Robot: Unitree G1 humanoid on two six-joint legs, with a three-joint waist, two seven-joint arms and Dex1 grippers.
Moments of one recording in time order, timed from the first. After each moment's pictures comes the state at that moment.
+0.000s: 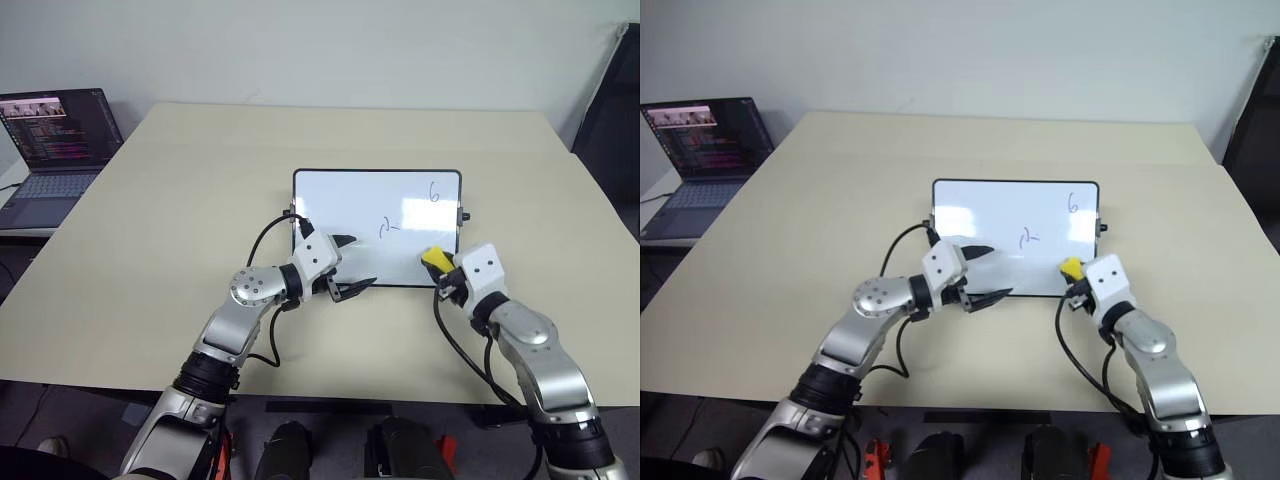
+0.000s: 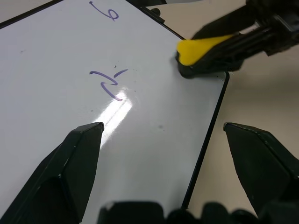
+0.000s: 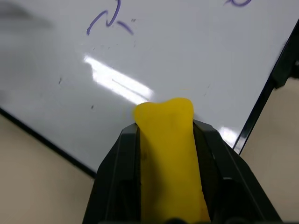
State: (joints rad) left arm -0.47 0.36 -0.25 0.08 -0.09 0.08 -0.79; right arm -0.08 -0.41 0.03 -0.34 0.06 0.46 0.36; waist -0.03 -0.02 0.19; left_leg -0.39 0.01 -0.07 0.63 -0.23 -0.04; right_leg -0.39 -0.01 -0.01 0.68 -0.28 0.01
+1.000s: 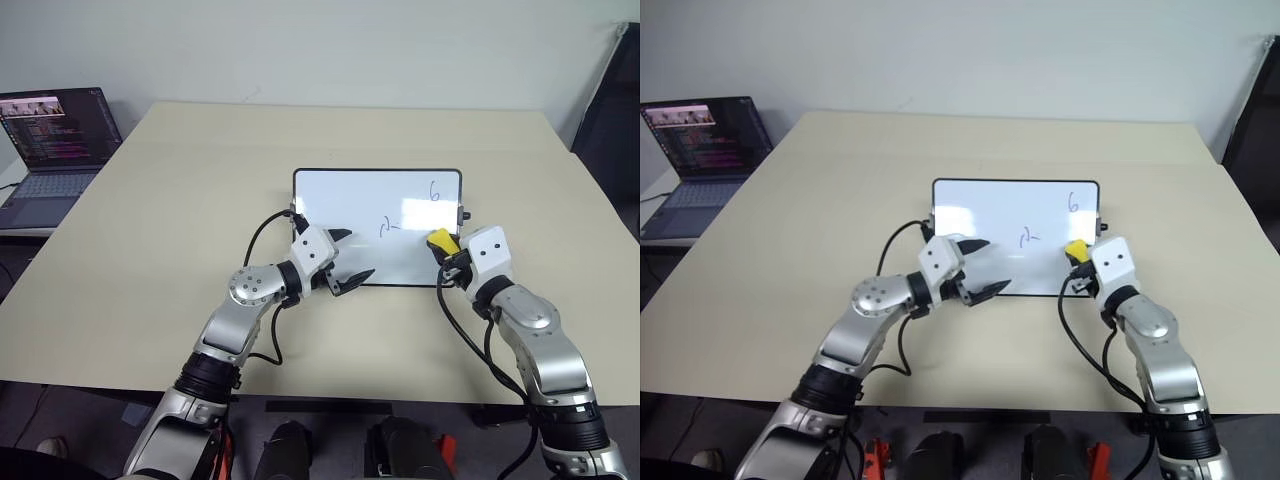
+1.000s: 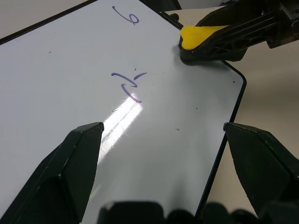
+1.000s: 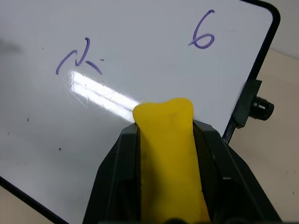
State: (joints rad) left arm -0.46 0.32 -0.22 0.08 -0.09 0.09 -0.73; right arm -0.24 -0.37 -0.01 -0.23 0.07 0.39 0.33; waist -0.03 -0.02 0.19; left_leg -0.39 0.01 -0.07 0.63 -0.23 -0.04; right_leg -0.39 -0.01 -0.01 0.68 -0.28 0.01
